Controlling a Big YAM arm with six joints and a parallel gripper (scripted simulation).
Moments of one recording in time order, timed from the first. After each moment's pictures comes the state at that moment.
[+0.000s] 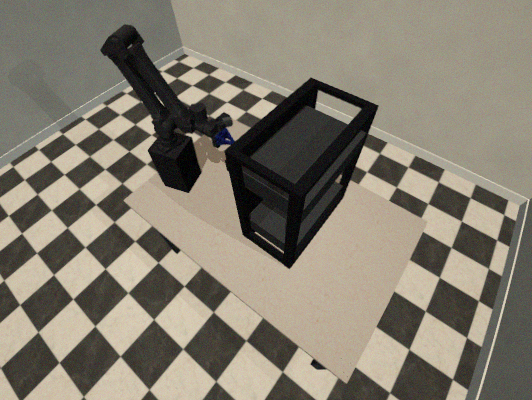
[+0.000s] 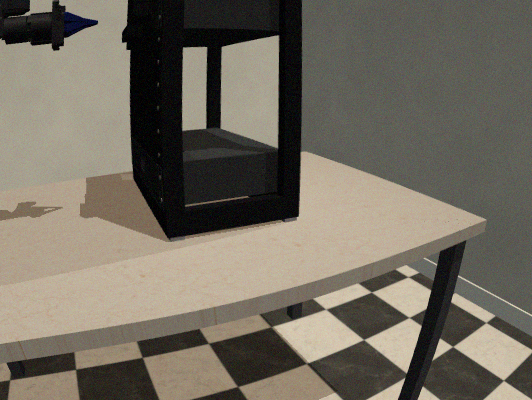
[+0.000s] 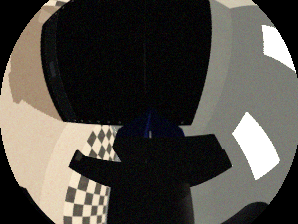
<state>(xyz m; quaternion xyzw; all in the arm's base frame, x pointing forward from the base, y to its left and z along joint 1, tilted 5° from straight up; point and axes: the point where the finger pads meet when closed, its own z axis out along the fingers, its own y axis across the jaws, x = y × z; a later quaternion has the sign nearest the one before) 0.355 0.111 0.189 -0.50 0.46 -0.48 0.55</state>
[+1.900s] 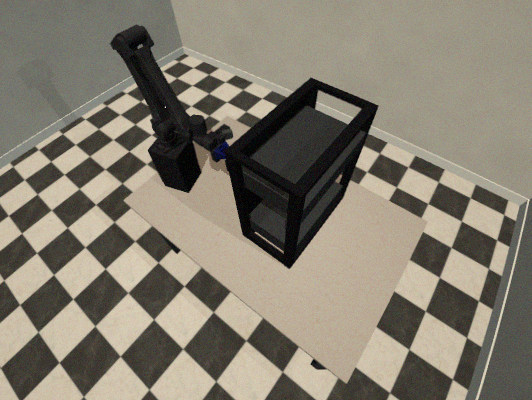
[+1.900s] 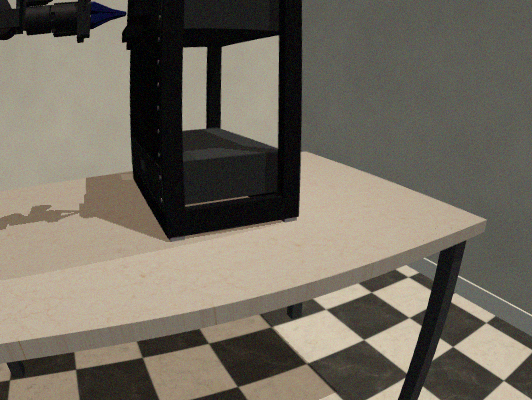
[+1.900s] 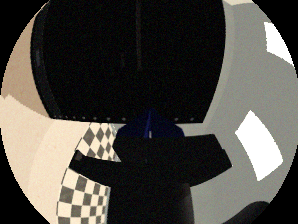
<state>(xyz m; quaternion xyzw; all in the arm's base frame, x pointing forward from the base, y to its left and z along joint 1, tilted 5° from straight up) 0.416 0.055 0.196 -0.50 0.47 -0.49 0.55</state>
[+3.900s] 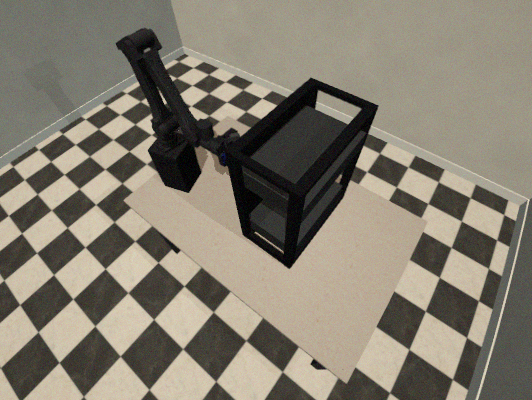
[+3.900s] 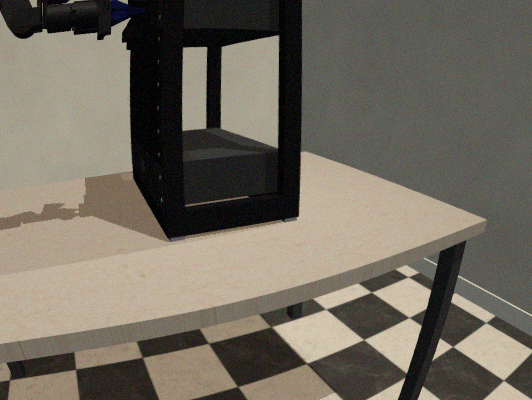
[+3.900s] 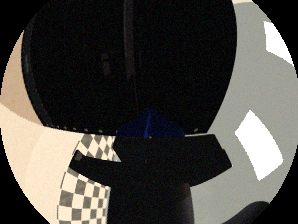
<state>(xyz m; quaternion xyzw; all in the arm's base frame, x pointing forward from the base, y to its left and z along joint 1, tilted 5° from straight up) 0.457 0.059 0.203 -0.49 0.46 -0.49 0.55</state>
